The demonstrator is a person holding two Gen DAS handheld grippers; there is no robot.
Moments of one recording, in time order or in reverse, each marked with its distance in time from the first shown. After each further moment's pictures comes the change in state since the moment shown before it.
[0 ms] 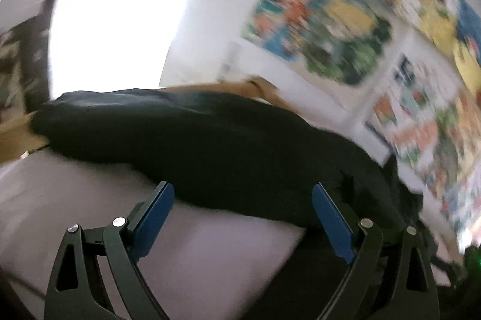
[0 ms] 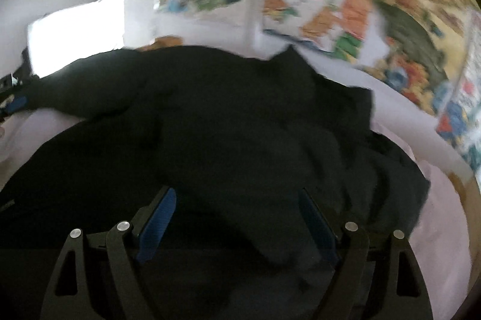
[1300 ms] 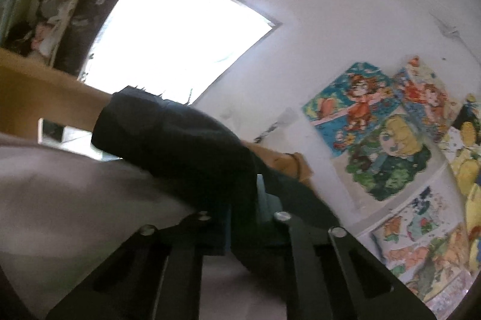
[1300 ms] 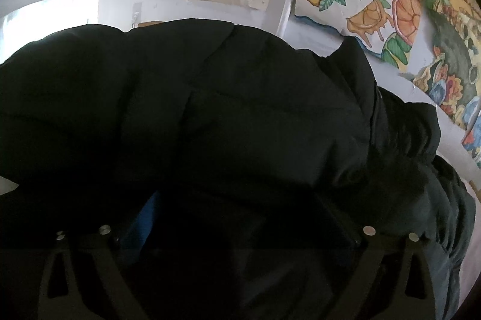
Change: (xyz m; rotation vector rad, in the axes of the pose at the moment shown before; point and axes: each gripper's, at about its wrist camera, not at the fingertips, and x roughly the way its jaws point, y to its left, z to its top) left arm -0.011 0.098 0.041 -0.390 -0.222 -0.014; right arm 0.153 0.067 0.043 0.081 -0.025 -0.151
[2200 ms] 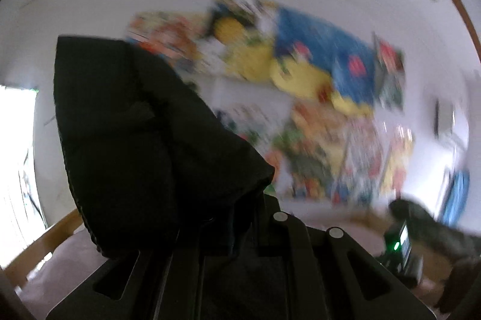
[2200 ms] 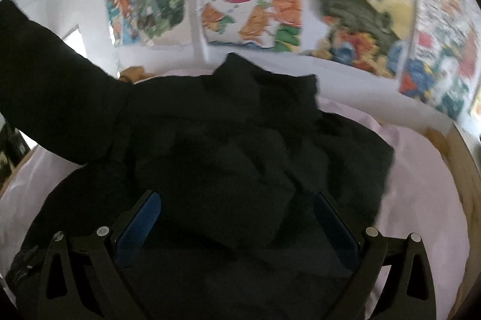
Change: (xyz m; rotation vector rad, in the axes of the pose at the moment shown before) left arm -0.096 -0.335 -0.082 0.846 0.165 -0.687; right arm -0.180 -0.190 -0.053 0.238 -0.012 0.081
